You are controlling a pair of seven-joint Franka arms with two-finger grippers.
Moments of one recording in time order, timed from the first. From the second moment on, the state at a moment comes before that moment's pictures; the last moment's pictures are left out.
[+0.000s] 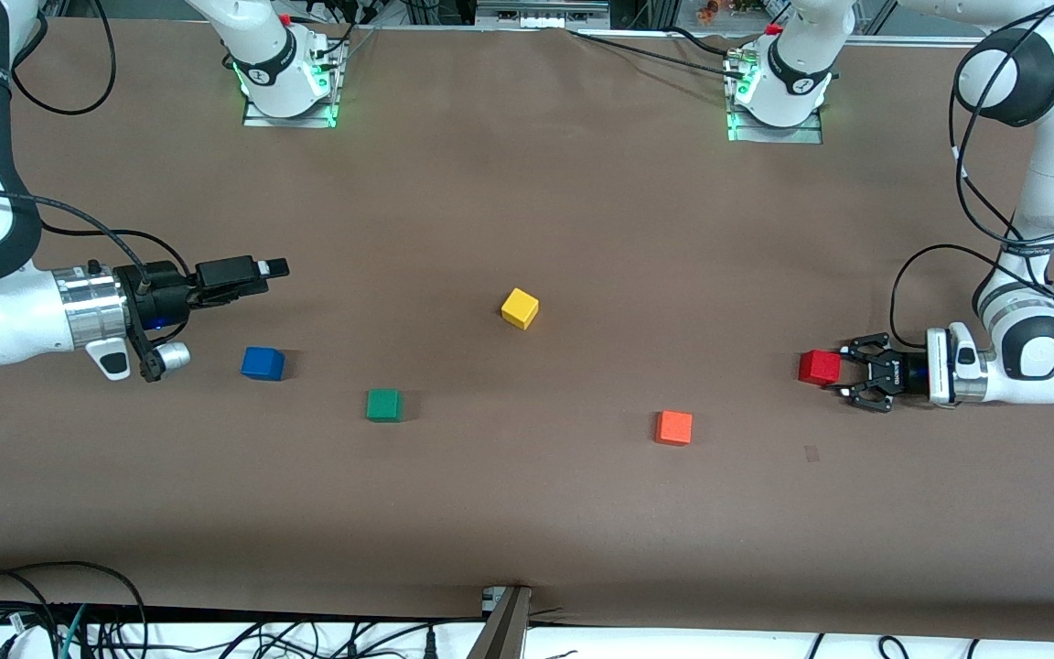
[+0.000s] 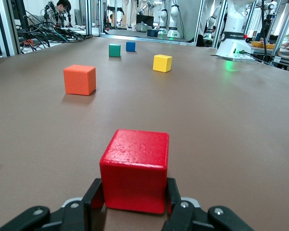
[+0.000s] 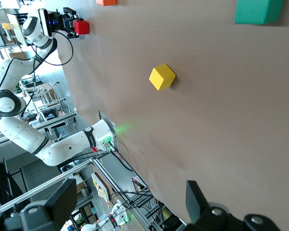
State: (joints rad) left arm 0.57 1.10 -0.20 -1.34 -0.79 1.60 2.39; right arm -0.01 0.48 0.01 -1.42 0.82 1.35 -0.21
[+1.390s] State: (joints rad) left arm 0.23 1.05 -0.72 -1.31 -1.11 2.00 2.02; right arm 0.24 0.57 0.02 -1.42 1.13 1.73 -0.26
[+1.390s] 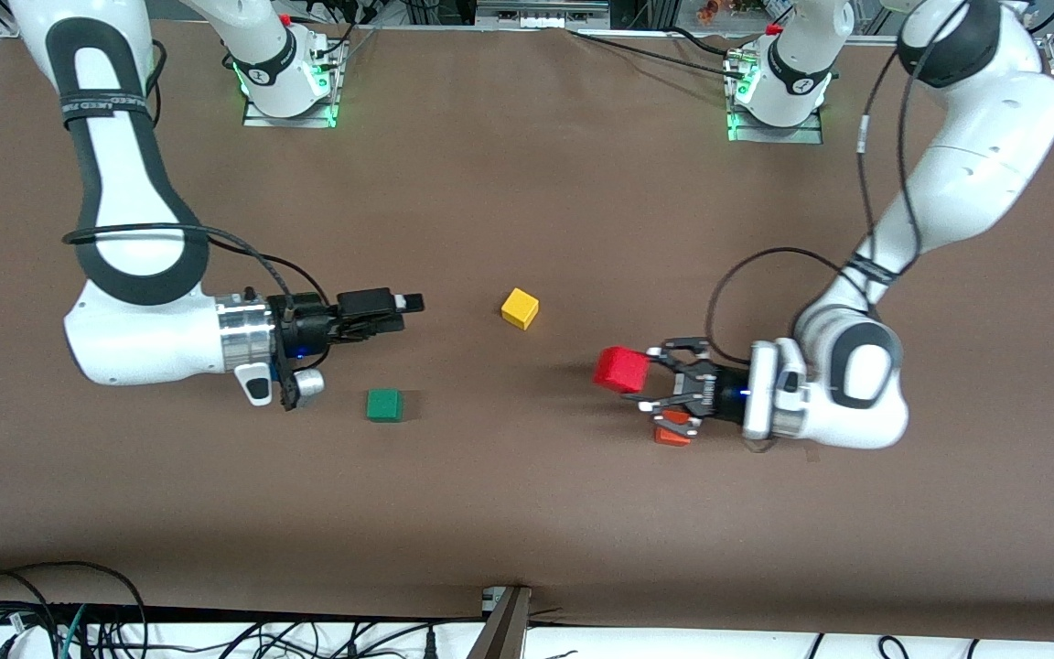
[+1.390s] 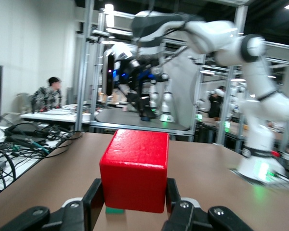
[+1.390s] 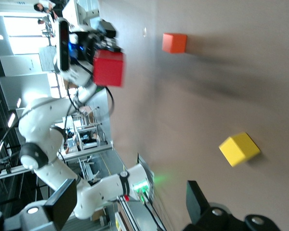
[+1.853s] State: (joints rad) left arm 0.07 1.04 -0.74 -1.24 -1.19 2.19 1.90; right arm 0.30 0.60 0.02 -1.44 1.15 1.85 -0.25
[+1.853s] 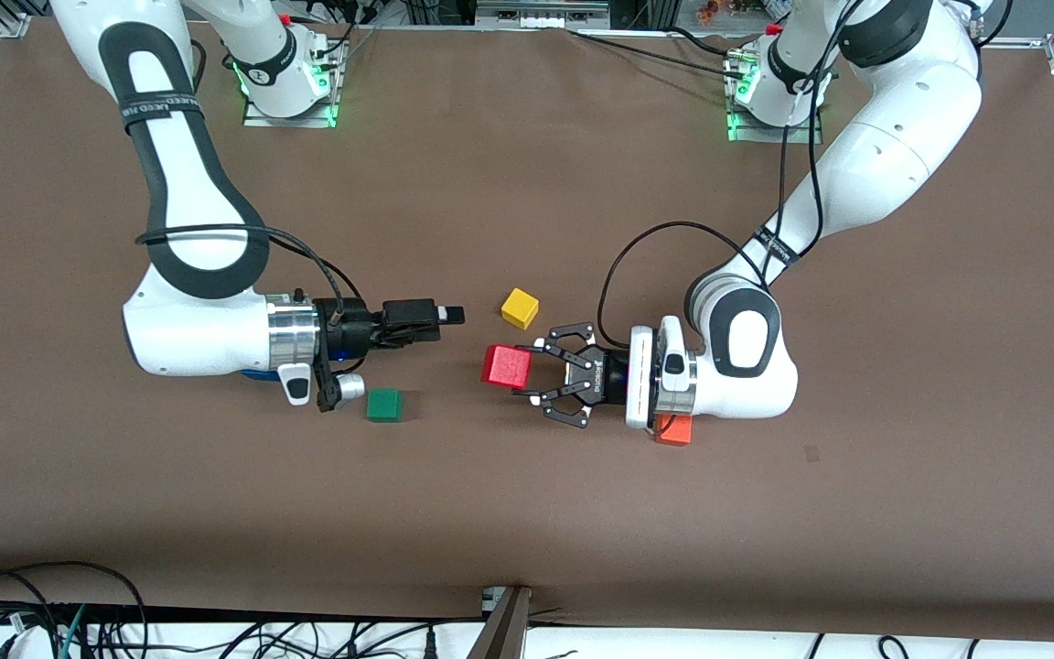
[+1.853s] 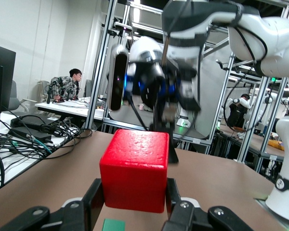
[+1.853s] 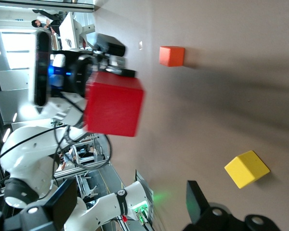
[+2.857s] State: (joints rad) left arm 0.07 1.04 -0.77 -1.23 -1.19 2.21 1.80; right arm 0.35 0.58 0.02 -1.44 1.26 2.03 -0.06
